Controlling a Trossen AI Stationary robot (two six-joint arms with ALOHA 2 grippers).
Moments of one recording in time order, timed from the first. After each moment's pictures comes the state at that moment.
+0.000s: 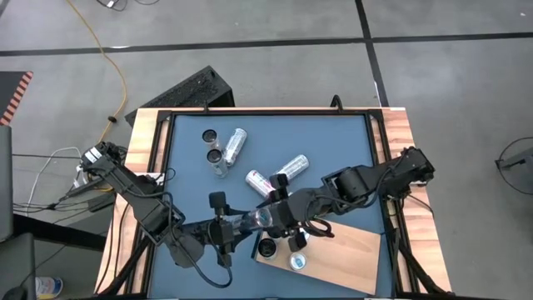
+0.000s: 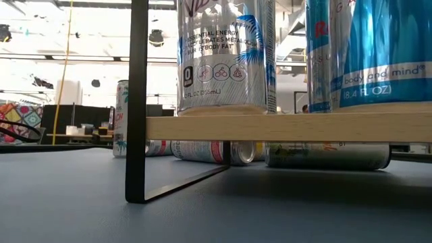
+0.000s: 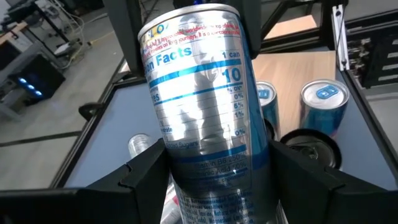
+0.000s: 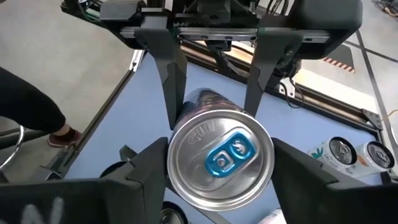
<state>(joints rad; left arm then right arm) -0.69 1.52 1.42 -0.40 -0.88 -0.09 0.41 1.80 2.03 -0.82 0.24 -0.11</state>
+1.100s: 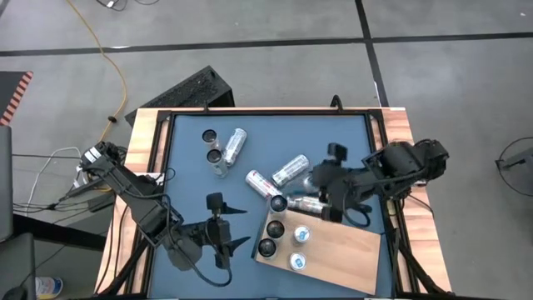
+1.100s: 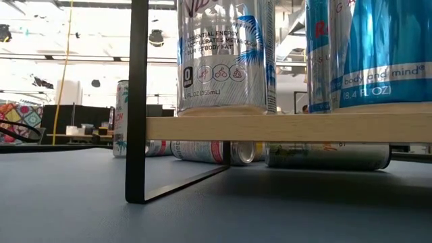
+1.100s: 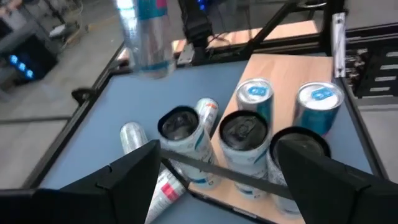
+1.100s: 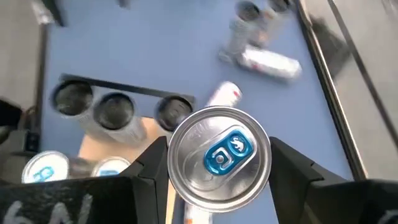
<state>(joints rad) -0.70 1.52 1.42 -0.46 -0.88 -0.24 0.44 1.75 2.33 -1.58 0.48 0.45</state>
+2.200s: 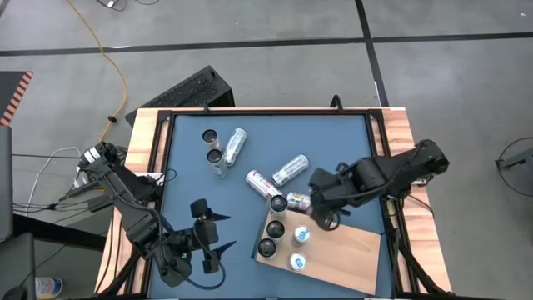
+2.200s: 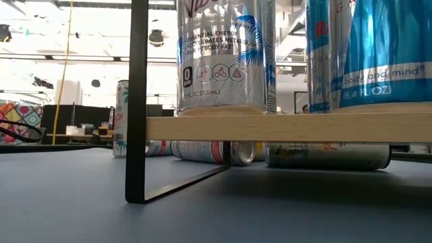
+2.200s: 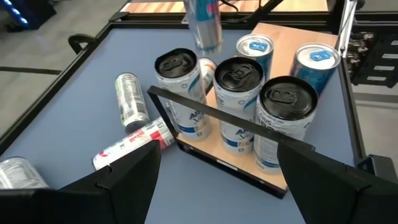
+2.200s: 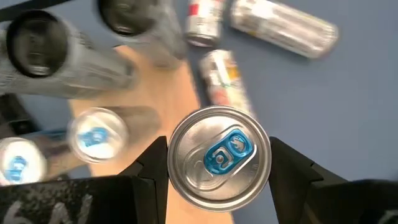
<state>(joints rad) -0.81 1.52 1.42 -0.72 -0.91 -0.62 0.41 1.63 1.86 -1.57 0.25 0.96</state>
